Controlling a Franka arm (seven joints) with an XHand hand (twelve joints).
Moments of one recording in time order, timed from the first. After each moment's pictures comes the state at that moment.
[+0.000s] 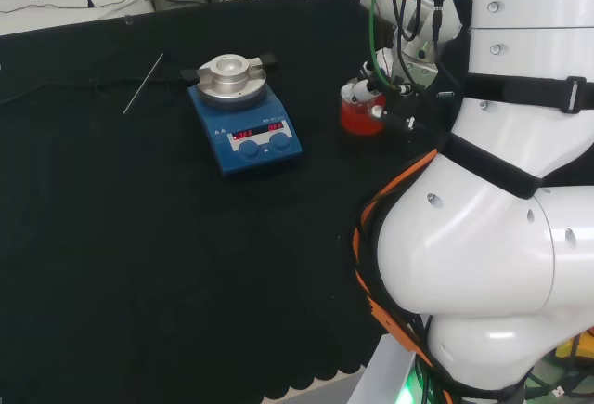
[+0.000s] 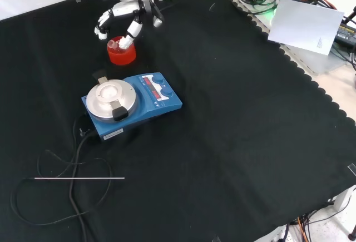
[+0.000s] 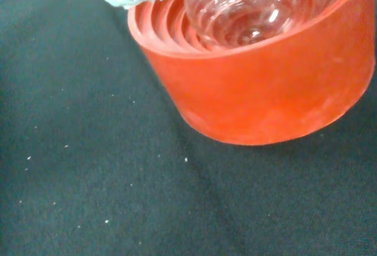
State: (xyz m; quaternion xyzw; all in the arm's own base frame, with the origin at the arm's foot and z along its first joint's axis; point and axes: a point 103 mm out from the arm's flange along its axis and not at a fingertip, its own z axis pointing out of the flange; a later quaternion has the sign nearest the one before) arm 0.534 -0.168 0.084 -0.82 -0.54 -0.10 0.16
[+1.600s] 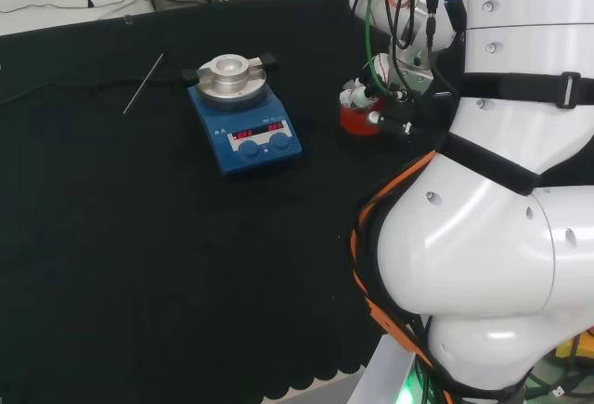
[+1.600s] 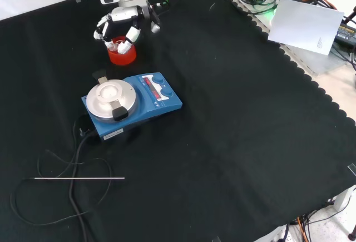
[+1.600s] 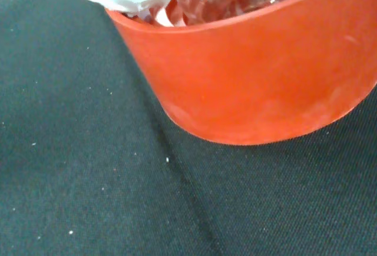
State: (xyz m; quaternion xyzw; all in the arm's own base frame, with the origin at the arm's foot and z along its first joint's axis) arm 0.543 -0.172 0.067 -0.83 -0.54 -0.10 0.14
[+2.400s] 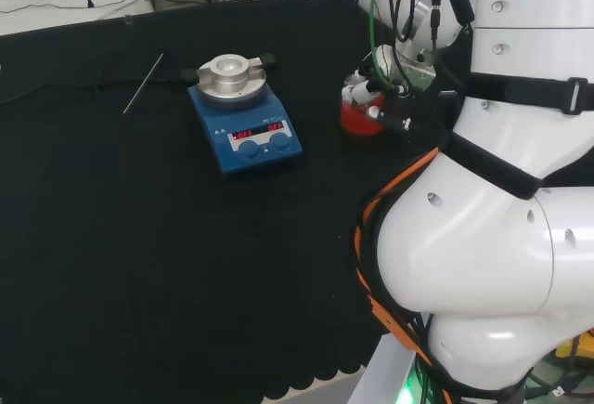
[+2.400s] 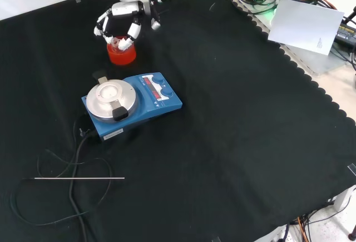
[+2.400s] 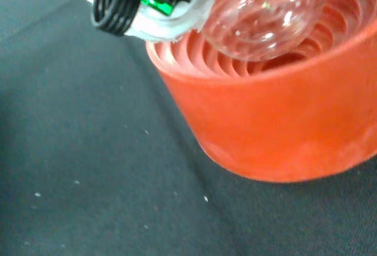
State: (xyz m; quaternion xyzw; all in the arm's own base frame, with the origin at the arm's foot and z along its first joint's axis) arm 0.543 -0.167 0.087 -0.82 -0.54 -0.14 0.13
